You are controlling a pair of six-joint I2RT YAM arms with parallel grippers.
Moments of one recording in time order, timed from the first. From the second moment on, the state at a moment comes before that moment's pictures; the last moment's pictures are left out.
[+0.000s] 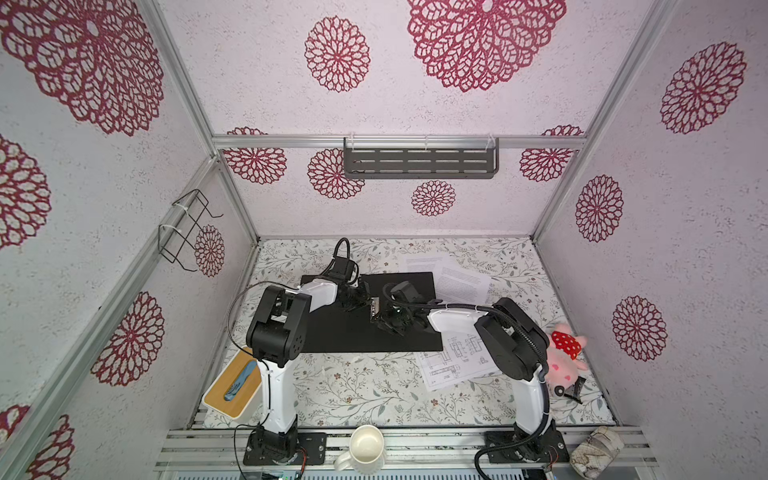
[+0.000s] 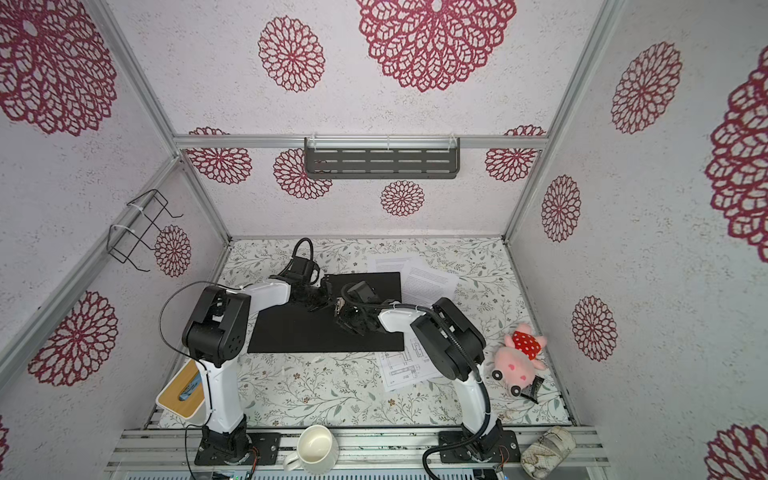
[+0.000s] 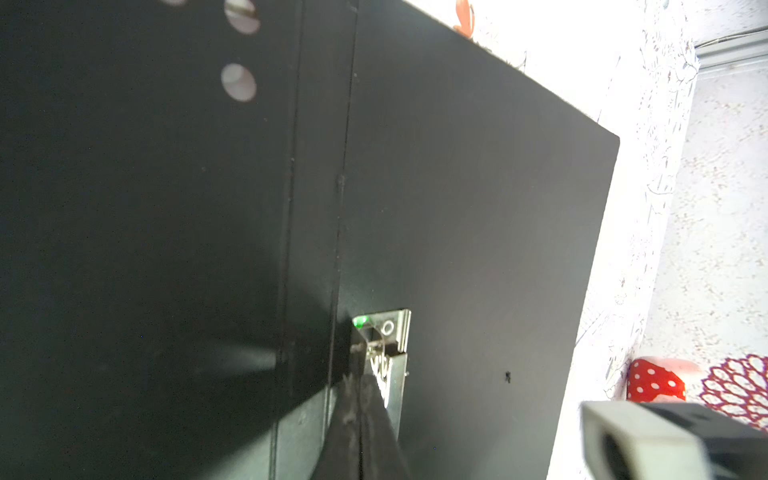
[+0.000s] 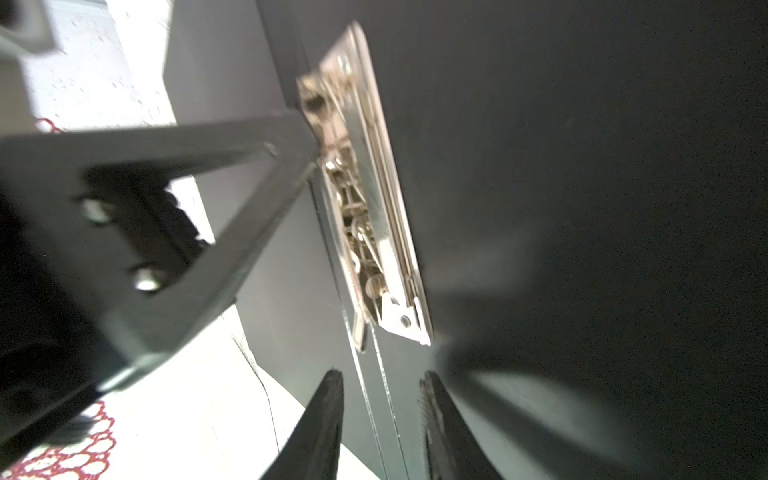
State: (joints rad) left arm -0.30 2.06 1.30 -0.27 0.40 -0.60; right arm 0.77 2.05 1.26 -0.01 -0.32 1.22
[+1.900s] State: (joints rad) left arm -0.30 2.06 1.28 -0.26 0.41 -0.56; right arm 0.77 2.09 1.26 0.08 -0.31 1.27
